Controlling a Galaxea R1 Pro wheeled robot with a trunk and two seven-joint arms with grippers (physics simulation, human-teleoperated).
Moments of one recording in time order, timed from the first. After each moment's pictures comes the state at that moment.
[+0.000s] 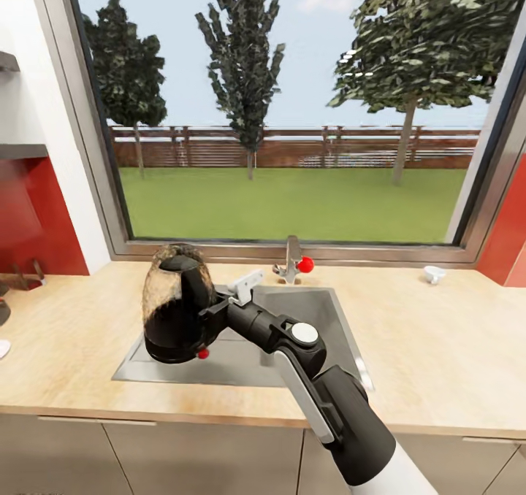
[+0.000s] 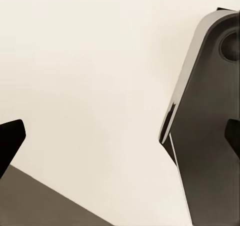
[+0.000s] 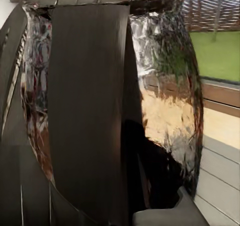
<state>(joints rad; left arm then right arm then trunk) 0.04 -0.01 0.05 0.00 0.15 -0.19 0.37 -0.57 0.17 0.56 -1.51 -0.28 0.47 0.22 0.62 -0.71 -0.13</state>
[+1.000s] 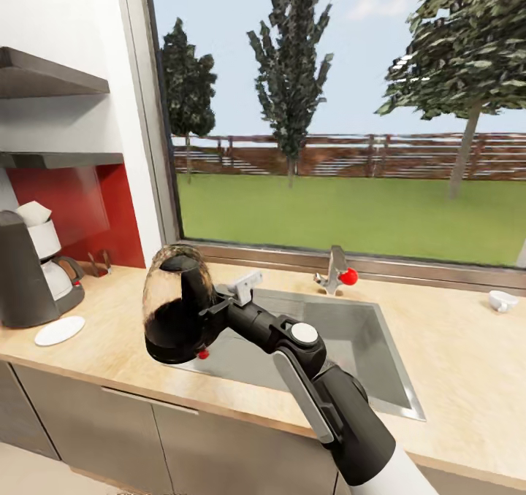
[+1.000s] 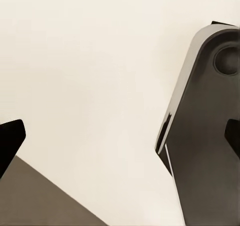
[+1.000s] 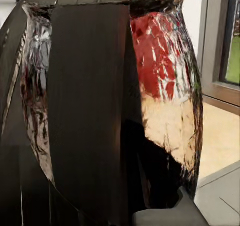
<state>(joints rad) 0.04 -0.01 0.05 0.00 0.15 -0.19 0.37 -0.57 0.17 0.56 -1.51 -0.28 0.47 0.22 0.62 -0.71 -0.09</state>
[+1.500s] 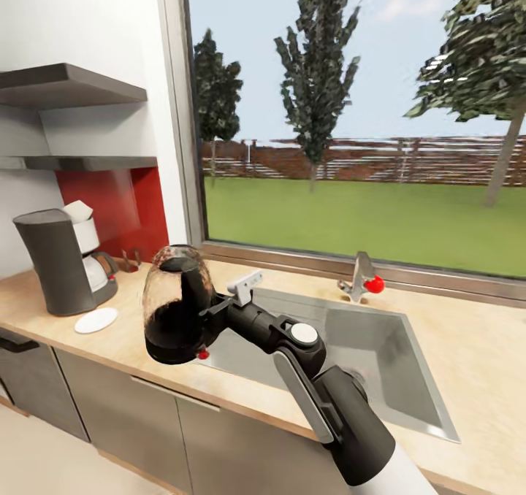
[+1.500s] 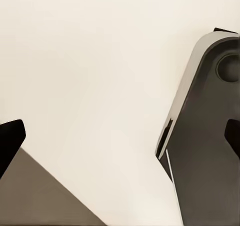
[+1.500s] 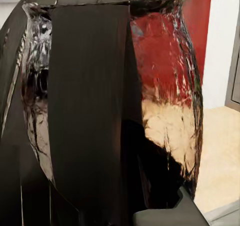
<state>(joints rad) 0.04 0.00 0.06 0.00 0.16 -0.19 0.37 -0.57 0.17 0.56 -1.51 -0.28 0.47 0.22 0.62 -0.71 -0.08</state>
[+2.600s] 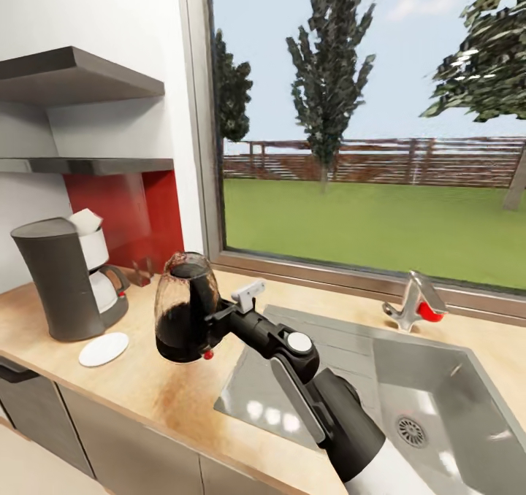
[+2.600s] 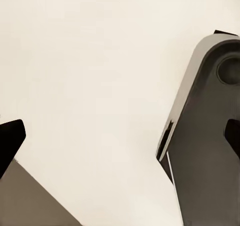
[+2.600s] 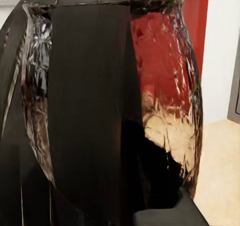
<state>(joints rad) 0.04 0.00 0.05 0.00 0.16 -0.19 0.38 -0.57 0.17 0.56 -1.34 -0.27 0.30 0.22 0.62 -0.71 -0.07</state>
